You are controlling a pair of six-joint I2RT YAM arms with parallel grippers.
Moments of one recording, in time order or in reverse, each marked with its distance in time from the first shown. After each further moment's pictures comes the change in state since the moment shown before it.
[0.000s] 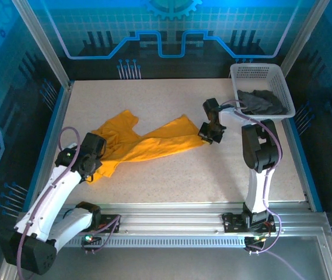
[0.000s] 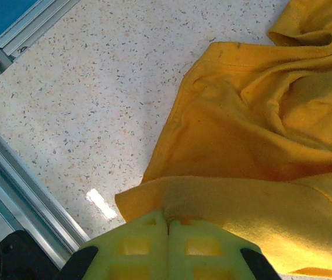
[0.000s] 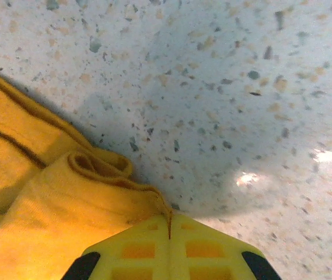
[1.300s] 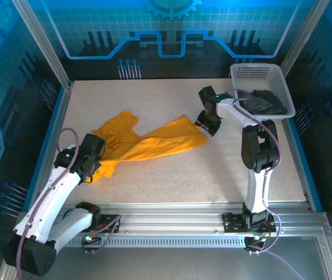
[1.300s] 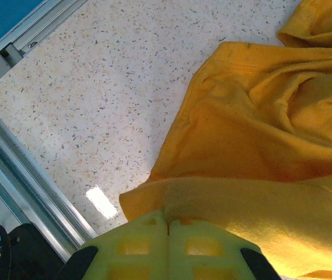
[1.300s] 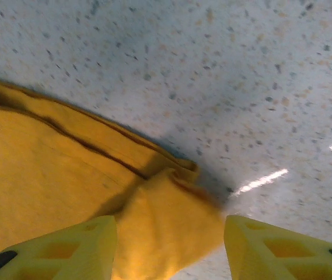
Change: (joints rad) left arm 0.000 -0.019 0.002 -0.035 -0.007 -0.027; right arm 0.034 0.046 0.228 -0.118 0.060 0.214
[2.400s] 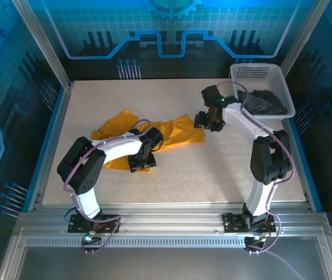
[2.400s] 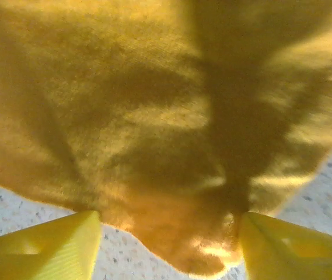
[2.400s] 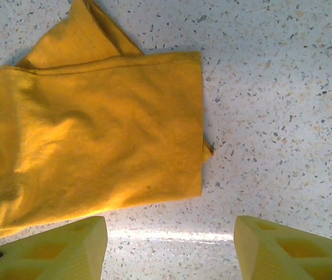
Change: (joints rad) left arm -0.393 0.890 0.242 0.409 0.406 0.077; right arm 0.024 -0.208 -0.142 0.080 0.007 -0.503
